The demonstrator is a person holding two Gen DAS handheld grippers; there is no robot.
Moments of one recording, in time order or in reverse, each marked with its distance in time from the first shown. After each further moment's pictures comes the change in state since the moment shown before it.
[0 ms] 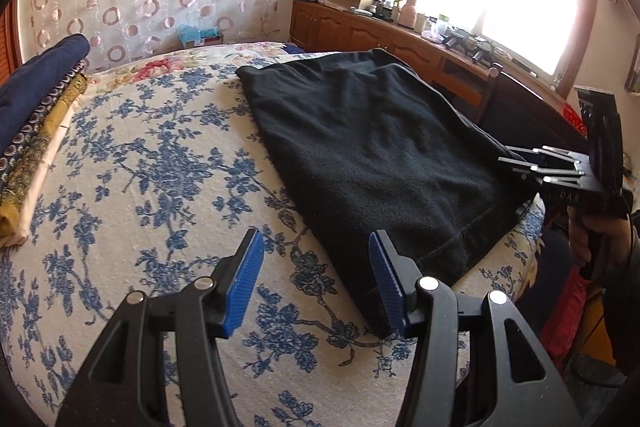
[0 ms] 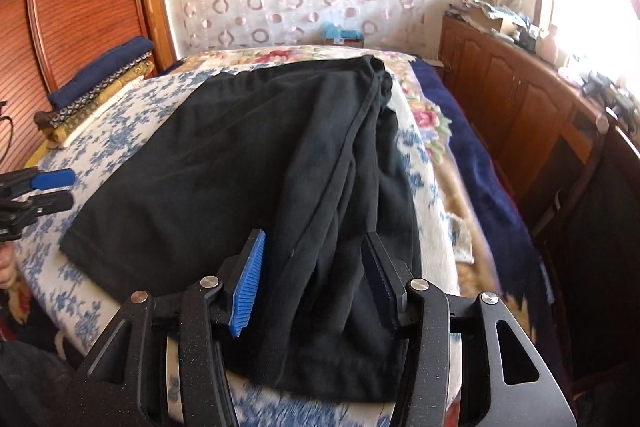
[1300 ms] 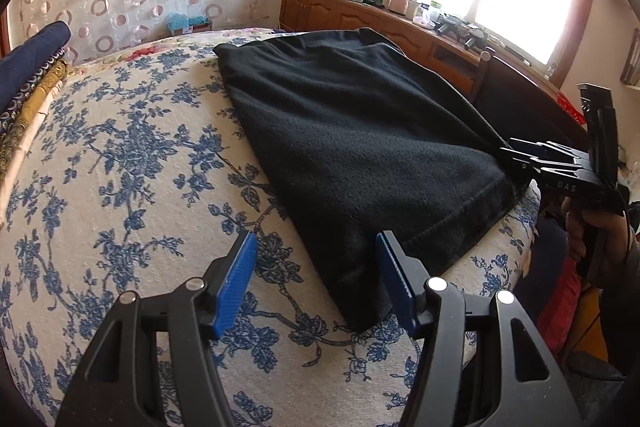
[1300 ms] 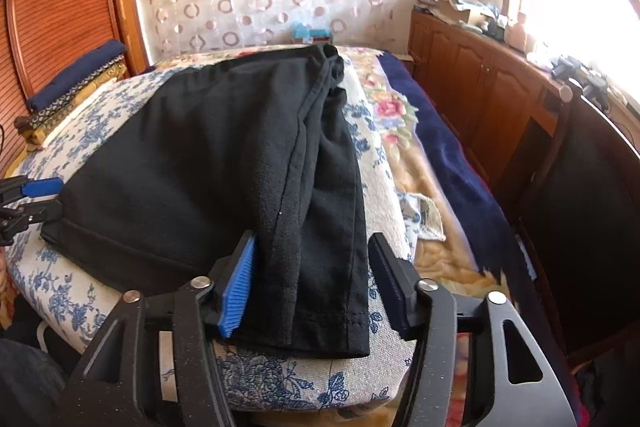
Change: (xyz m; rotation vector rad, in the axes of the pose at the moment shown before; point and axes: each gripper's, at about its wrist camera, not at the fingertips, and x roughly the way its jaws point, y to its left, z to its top) left arm 0.020 -0.014 -0.008 0.003 0.049 -0.028; right arm -0.005 -0.025 -0.023 0.064 0.003 -0.101
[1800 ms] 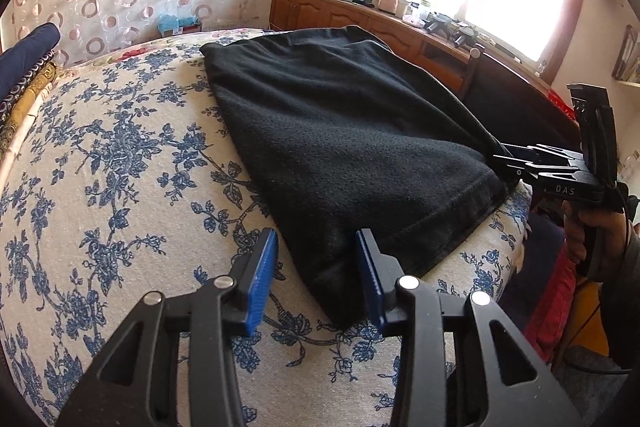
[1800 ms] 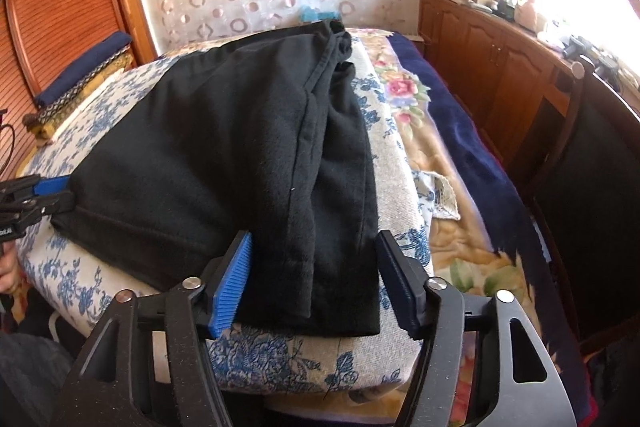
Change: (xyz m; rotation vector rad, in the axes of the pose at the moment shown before) left arm 0.001 -0.007 -0.003 0.016 -0.003 -0.030; right arm -0.002 0.000 -0.008 0.007 0.053 0.069
